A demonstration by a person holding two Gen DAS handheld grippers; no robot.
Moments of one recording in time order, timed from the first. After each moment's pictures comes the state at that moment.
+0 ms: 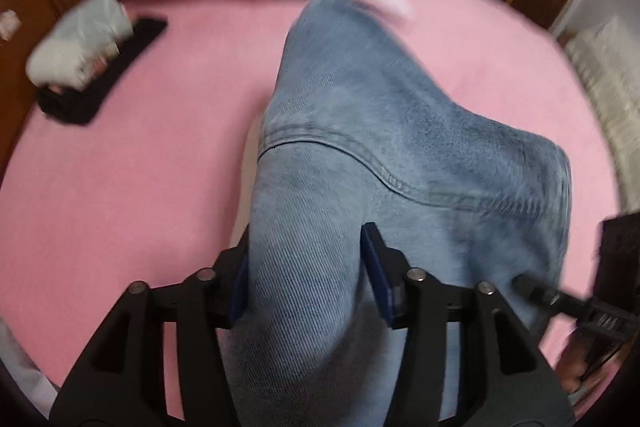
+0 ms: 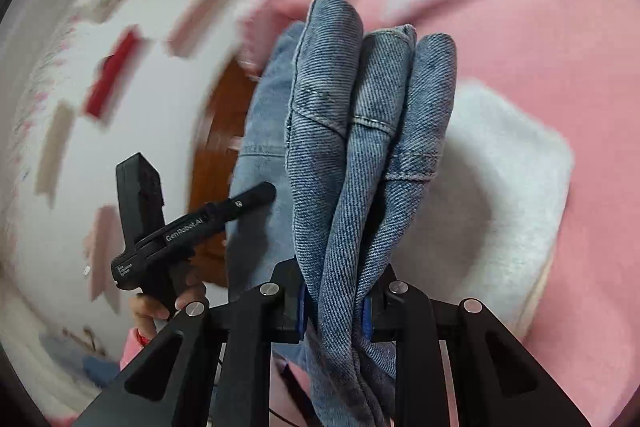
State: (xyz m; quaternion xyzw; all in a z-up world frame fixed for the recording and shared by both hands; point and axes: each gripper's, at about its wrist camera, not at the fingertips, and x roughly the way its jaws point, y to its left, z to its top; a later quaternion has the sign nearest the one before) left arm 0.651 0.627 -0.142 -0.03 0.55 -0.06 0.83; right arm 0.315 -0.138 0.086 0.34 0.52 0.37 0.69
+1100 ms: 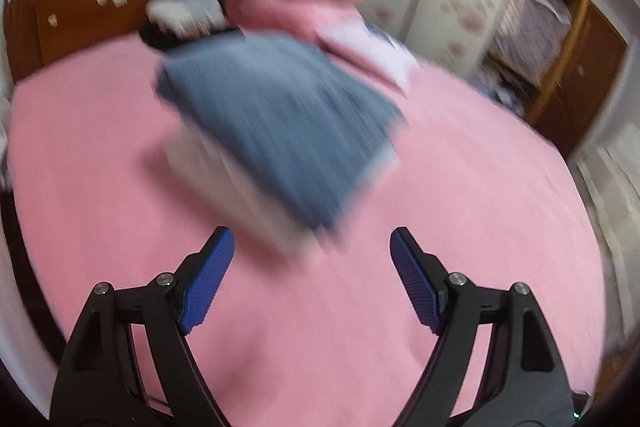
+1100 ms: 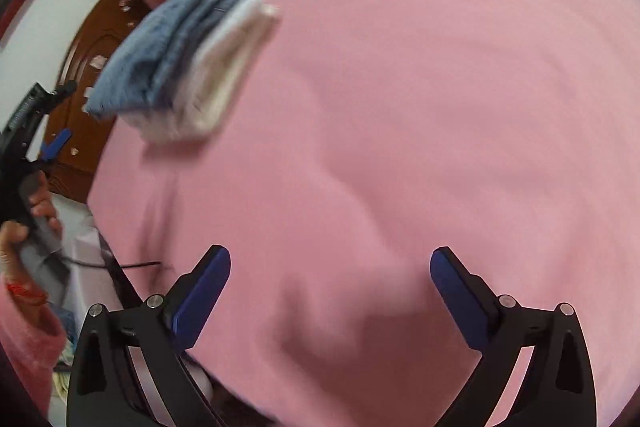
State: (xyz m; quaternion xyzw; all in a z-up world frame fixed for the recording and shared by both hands) left arm 0.261 0.394 -0.143 -0.17 0.38 0.07 0.91; right arm 0.026 -0.406 -0.029 0.12 0.61 0.19 0.76
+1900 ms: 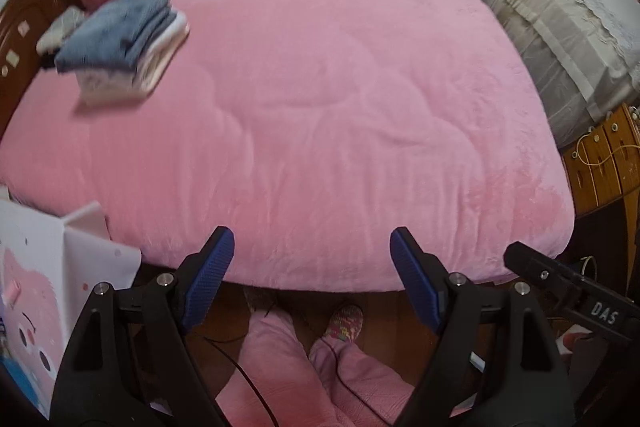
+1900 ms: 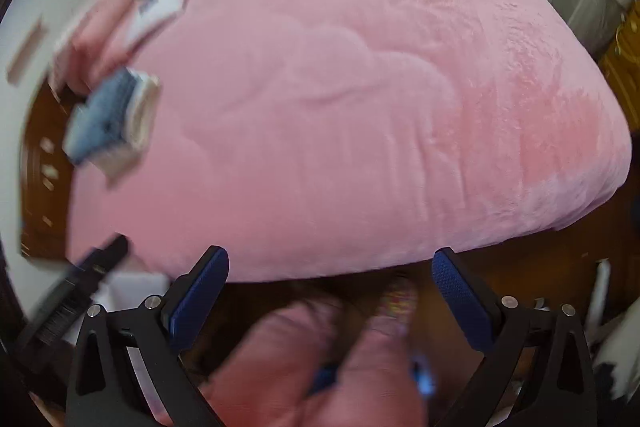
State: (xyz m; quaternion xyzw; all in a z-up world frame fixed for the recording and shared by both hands) left arm -0.006 0.086 -0.043 0.04 0.53 -0.11 0.84; right arm -0.223 -0.709 0.127 0.22 0.60 0.02 0.77
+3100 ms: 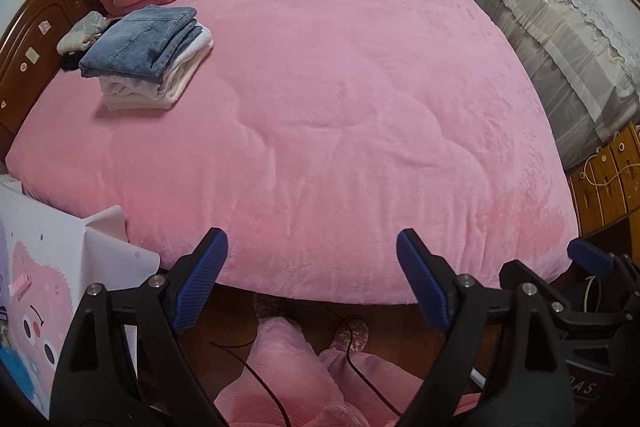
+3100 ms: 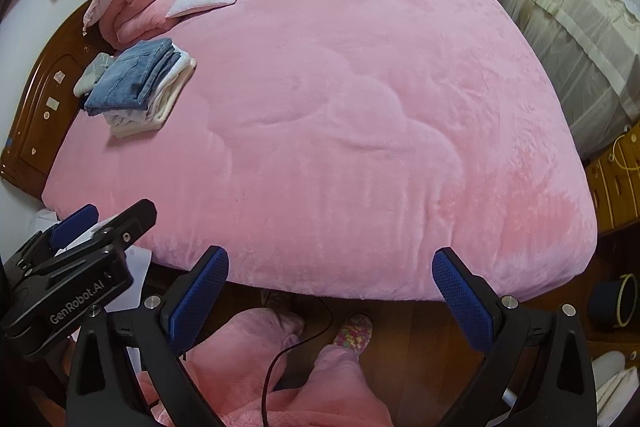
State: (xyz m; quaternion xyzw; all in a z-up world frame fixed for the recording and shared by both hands) left arm -0.015 0.096 -0.011 0.02 0.51 -0.07 0.86; right arm -0.229 -0.596 0.258 0.04 0.56 0.04 0.83
